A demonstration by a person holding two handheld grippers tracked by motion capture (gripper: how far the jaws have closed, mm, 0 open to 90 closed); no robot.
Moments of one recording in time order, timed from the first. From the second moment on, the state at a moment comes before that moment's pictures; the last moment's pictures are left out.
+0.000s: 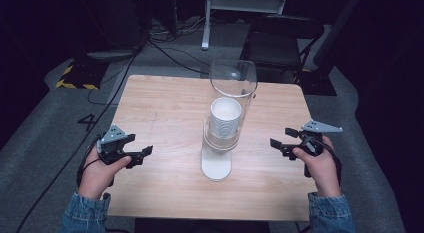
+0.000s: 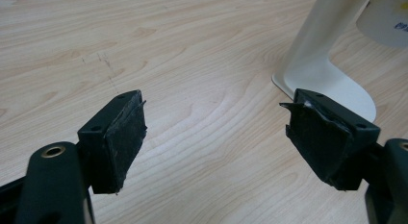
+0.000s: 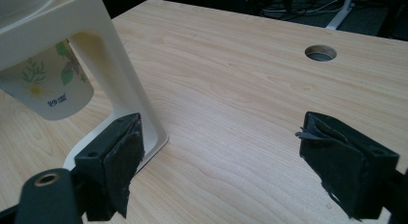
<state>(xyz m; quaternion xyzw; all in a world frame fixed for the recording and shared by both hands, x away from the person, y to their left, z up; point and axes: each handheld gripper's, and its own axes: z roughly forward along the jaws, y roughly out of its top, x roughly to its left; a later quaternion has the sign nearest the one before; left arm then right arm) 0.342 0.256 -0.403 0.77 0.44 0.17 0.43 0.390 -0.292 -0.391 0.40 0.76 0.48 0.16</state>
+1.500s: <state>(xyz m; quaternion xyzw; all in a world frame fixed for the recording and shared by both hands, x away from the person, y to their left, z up) 0.348 0.249 -0.410 0.76 0.44 0.15 0.45 0.369 -0.191 -0.400 0.32 0.79 0.52 0.13</state>
